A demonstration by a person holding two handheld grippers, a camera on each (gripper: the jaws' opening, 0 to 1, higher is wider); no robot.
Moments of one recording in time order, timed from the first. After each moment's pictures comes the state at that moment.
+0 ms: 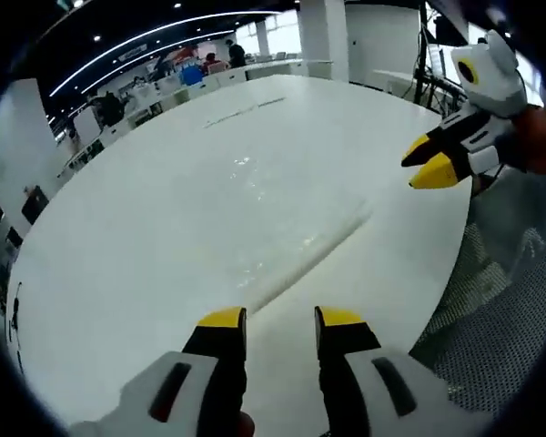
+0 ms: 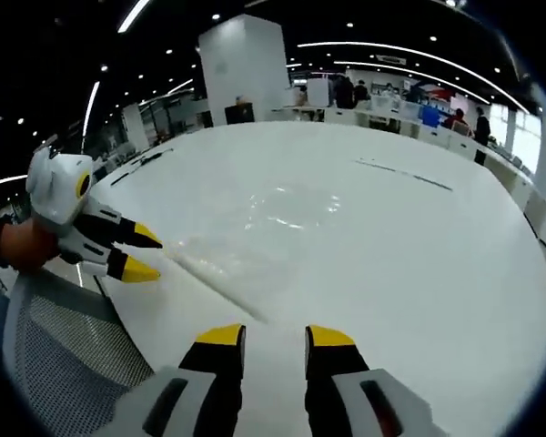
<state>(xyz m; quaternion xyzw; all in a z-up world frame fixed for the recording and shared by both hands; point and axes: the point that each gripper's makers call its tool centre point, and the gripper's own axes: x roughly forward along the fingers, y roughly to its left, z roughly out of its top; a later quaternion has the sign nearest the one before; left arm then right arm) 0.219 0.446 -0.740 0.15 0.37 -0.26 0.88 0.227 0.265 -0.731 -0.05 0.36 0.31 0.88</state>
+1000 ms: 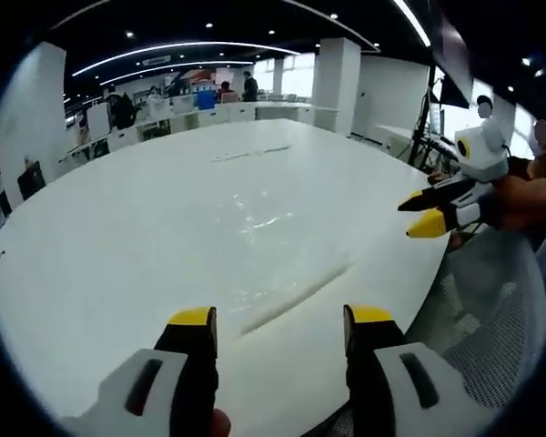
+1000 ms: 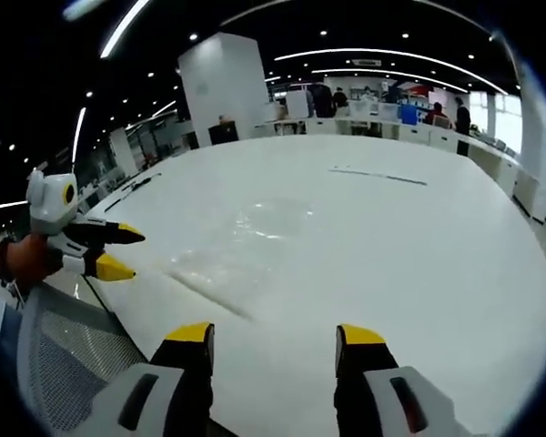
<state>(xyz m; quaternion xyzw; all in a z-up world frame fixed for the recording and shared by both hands) 0.215 0.442 -0.705 0.05 0.31 -0.28 0.91 0.218 0.233 -0.713 -0.01 0.34 0.28 0.90</state>
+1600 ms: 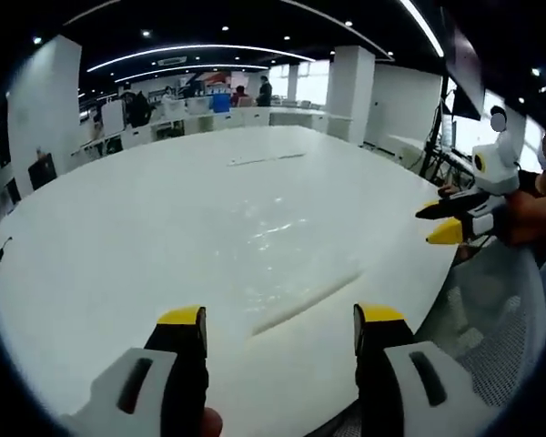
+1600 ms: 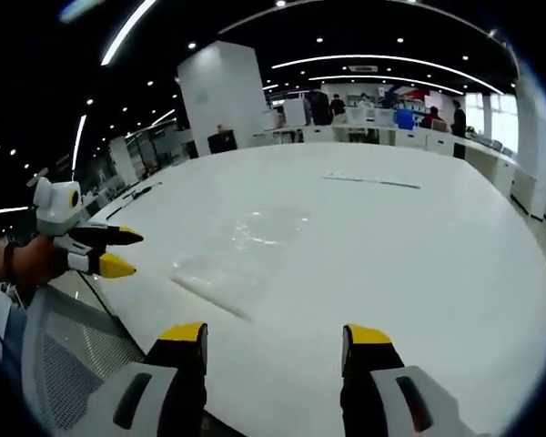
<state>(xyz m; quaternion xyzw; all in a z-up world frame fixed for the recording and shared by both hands) 0.222 0.458 -0.698 0.02 0.30 -0.24 0.92 0.215 0.219 -0.704 0.01 0.32 0.27 0.91</state>
